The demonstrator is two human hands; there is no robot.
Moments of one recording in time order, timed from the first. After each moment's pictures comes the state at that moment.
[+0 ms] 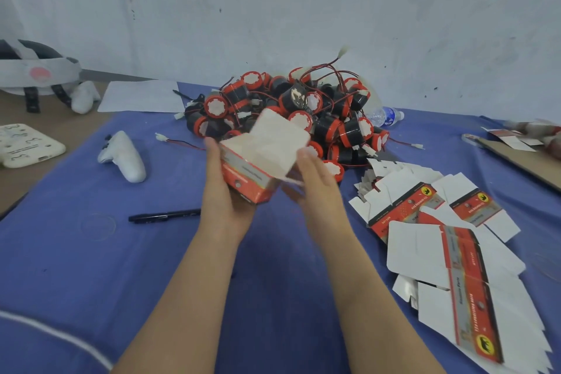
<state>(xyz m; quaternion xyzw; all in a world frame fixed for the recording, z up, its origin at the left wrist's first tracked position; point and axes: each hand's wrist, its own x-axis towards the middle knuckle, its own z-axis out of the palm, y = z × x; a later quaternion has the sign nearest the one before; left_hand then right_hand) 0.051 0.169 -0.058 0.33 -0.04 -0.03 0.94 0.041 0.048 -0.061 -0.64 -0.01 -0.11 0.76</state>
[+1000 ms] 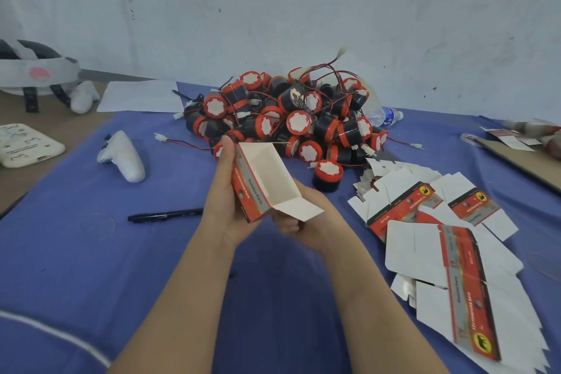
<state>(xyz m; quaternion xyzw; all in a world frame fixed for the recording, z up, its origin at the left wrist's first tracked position) 0.049 0.172 -0.067 0.39 -0.08 -0.12 0.91 0.036 0.045 -0.063 -0.58 0.10 0.14 0.80</state>
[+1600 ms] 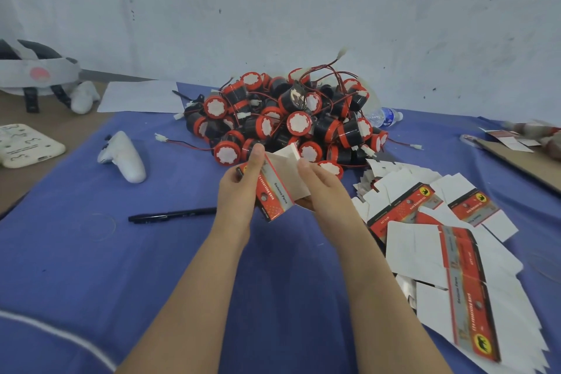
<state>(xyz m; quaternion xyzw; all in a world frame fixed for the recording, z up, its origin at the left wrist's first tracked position) 0.050 0.155 -0.065 0.58 0.02 0.04 0.81 0.033 0.027 -0.056 -0.74 -0.04 -0.08 0.67</state>
